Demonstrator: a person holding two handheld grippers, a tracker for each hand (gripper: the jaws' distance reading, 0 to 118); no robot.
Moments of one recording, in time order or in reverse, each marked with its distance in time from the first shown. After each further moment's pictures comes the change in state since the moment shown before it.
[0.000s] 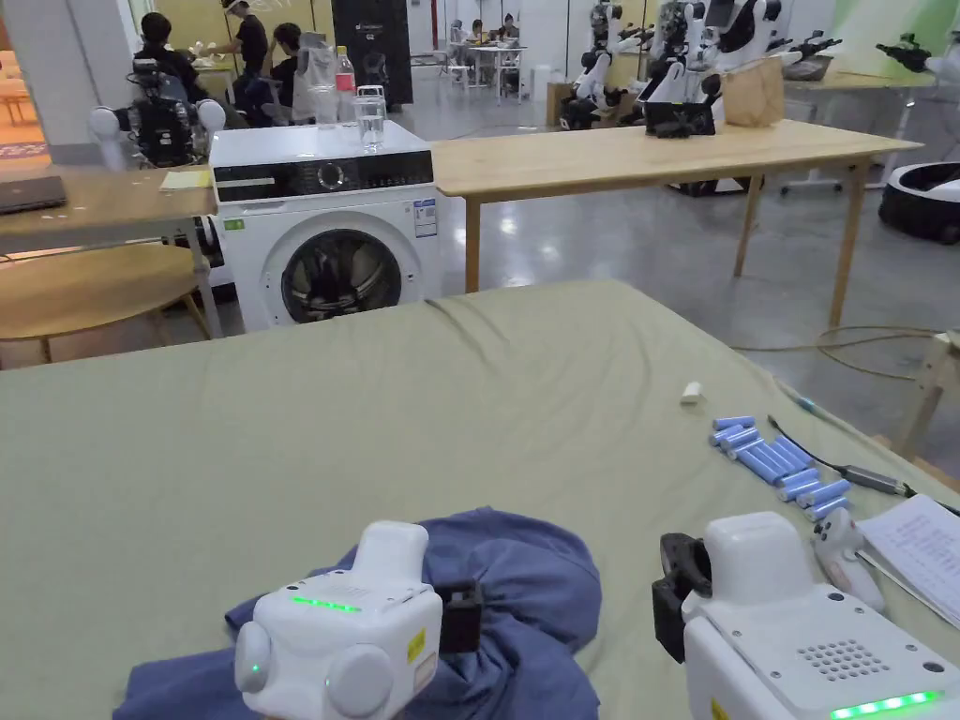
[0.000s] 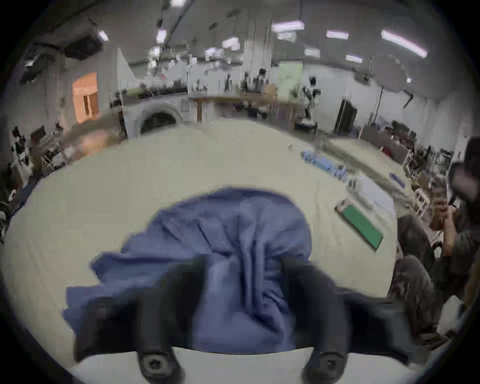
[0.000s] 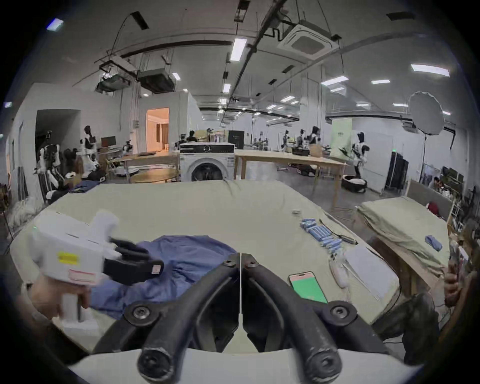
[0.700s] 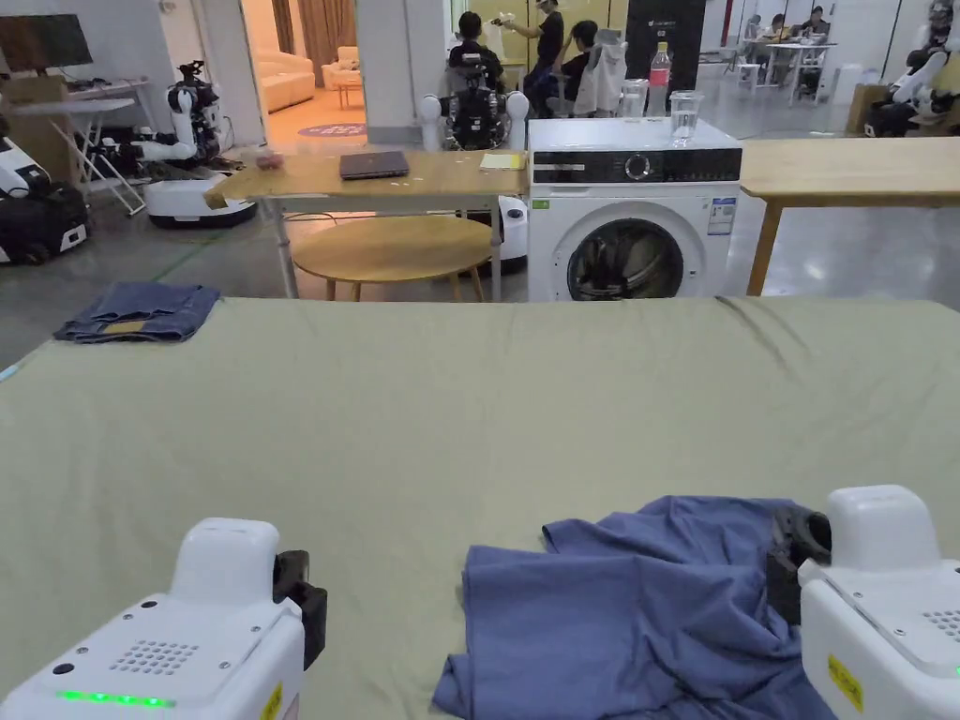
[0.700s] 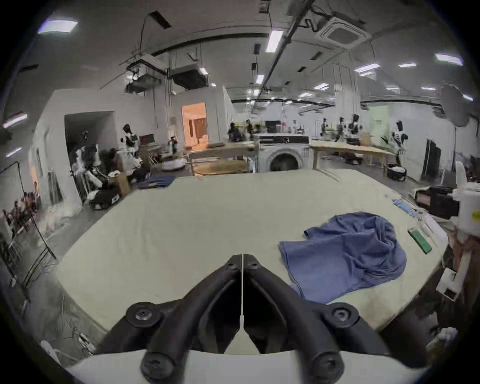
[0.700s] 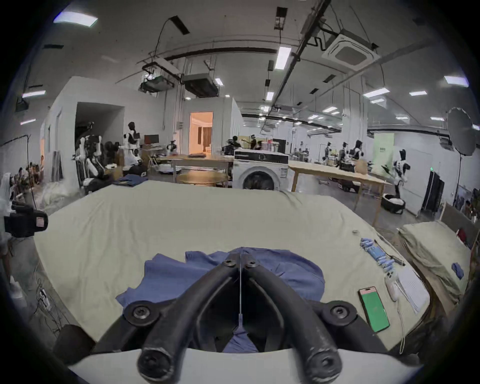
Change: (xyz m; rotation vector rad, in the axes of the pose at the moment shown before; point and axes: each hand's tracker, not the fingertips) left arm -0.141 -0.099 0.324 0.143 0.575 0.173; right arm -0.148 0.007 0.023 0.037 0.234 0.109
